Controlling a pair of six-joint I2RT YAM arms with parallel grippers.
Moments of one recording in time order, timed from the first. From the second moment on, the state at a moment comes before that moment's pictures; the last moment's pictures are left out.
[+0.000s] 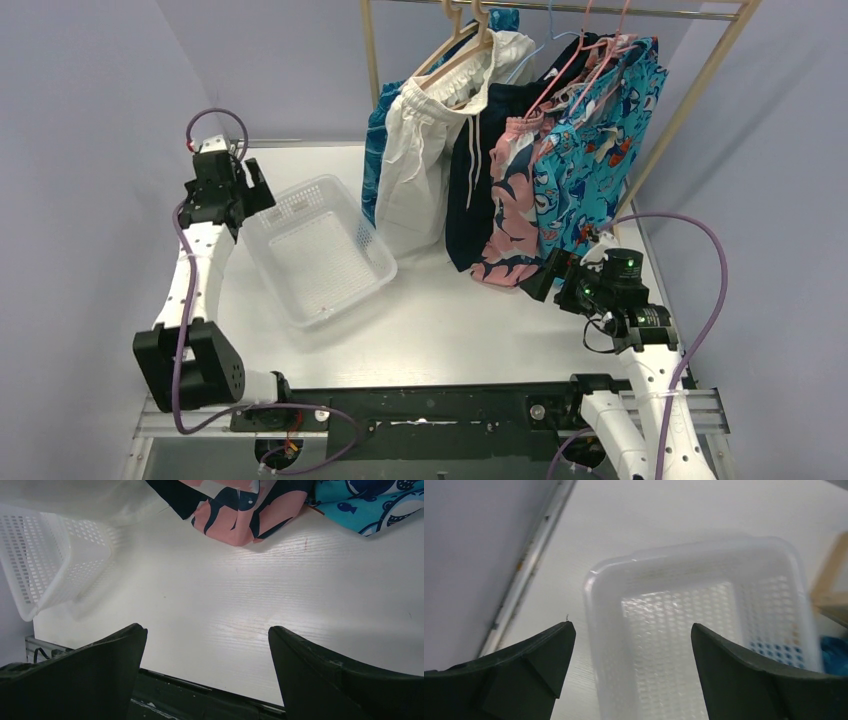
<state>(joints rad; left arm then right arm) 0.14 1.43 1.22 -0.47 -0.26 -0.22 0.02 0.68 0.73 -0.80 -0.39 0.41</state>
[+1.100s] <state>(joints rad) 0.35 1.34 1.05 -0.69 0.22 -0.54 0.02 0.69 0.71 -0.78 -0.32 0.42</state>
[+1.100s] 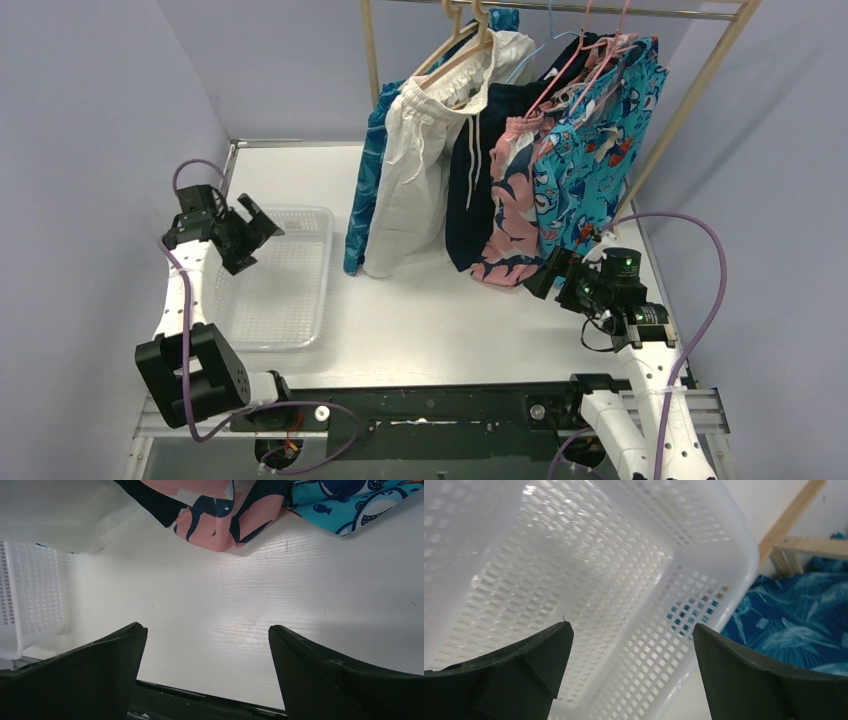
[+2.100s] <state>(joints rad) 0.10 2.04 1.56 -0.29 0.36 -0.68 0.03 0.70 0.71 -0.78 -0.32 0.43</state>
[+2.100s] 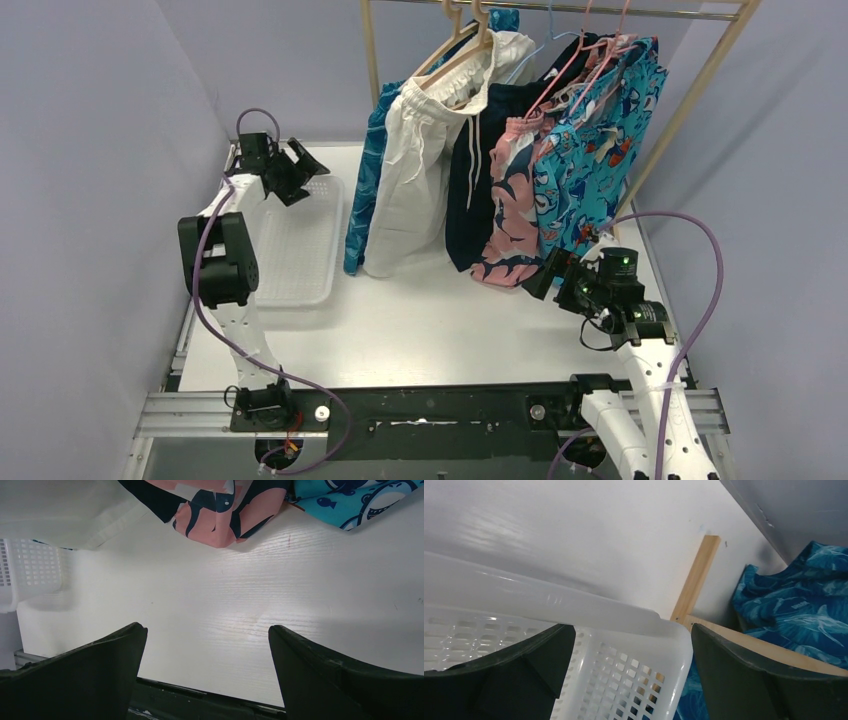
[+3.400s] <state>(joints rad) -0.49 1.49 1.31 -0.10 0.40 -0.62 0.03 0.57 0.71 -0.73 -0.24 0.61</state>
